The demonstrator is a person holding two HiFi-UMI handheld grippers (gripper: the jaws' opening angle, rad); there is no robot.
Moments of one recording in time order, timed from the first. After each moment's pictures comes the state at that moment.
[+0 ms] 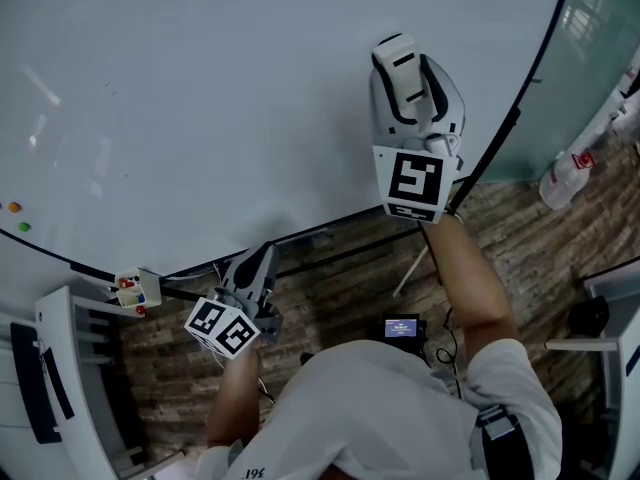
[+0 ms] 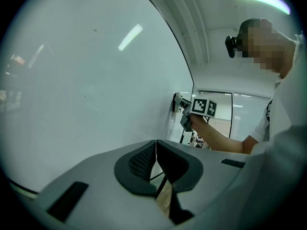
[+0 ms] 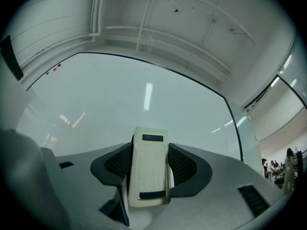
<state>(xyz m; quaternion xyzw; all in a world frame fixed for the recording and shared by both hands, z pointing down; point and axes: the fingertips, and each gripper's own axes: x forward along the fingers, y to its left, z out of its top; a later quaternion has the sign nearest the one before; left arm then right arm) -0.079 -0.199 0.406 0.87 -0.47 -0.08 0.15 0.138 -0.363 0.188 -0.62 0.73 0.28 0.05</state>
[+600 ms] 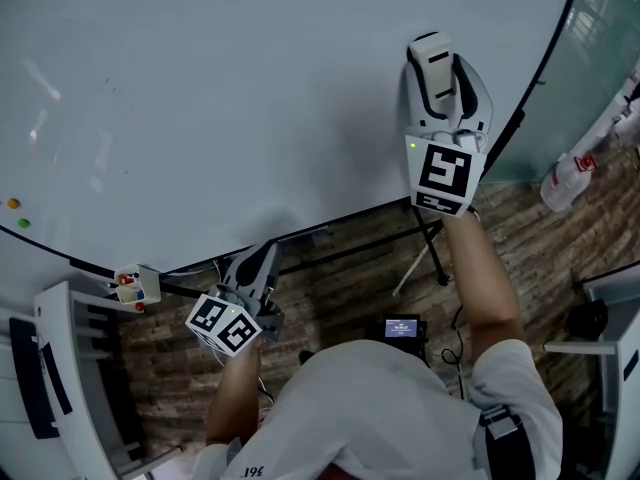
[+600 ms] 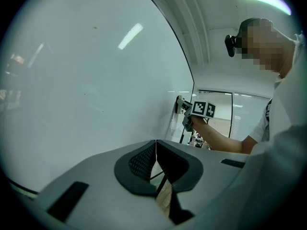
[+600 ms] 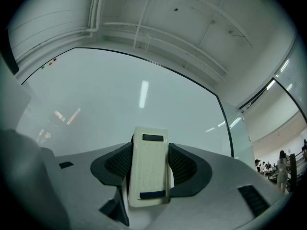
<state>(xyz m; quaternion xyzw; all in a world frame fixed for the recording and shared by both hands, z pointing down) -0.077 -0.202 0.410 0.87 -0.47 -0.08 0.15 0.177 -0.377 0.190 -0.64 0.71 0.28 0.04</state>
